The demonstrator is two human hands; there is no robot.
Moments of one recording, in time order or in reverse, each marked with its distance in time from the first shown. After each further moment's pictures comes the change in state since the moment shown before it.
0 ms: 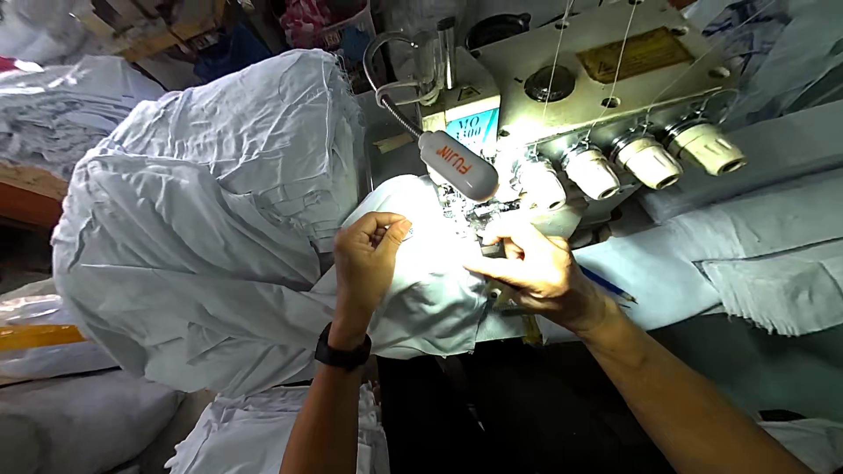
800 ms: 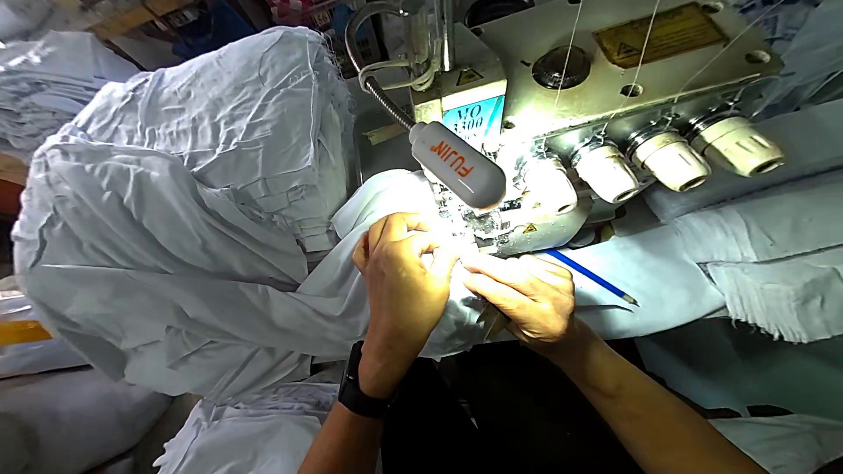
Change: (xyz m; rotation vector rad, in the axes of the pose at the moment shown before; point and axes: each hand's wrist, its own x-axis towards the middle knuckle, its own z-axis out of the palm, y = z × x) left_hand -0.010 0.045 0.034 0.343 -0.072 -0.014; right_hand -0.025 -0.021 0.022 -0.112 0.168 0.043
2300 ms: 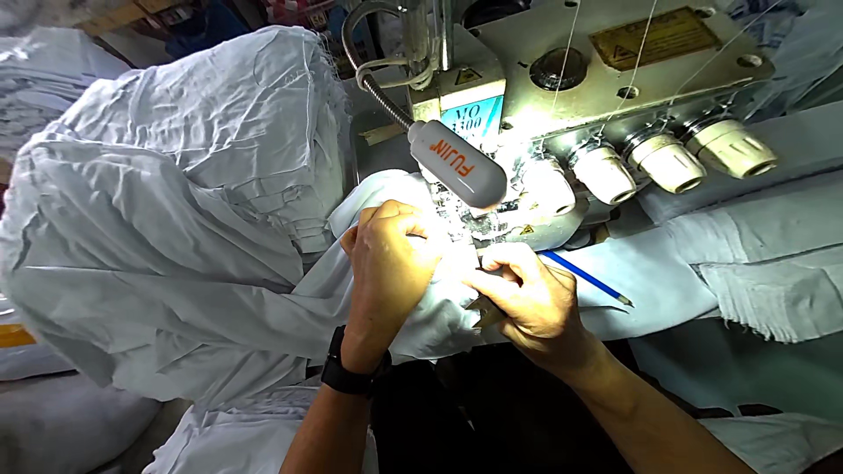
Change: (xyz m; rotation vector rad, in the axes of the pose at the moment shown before) left_hand 0.014 -0.008 -0.011 0.002 -0.070 0.006; right_hand 0.016 -0.018 -0.010 -0.019 -0.082 0.193
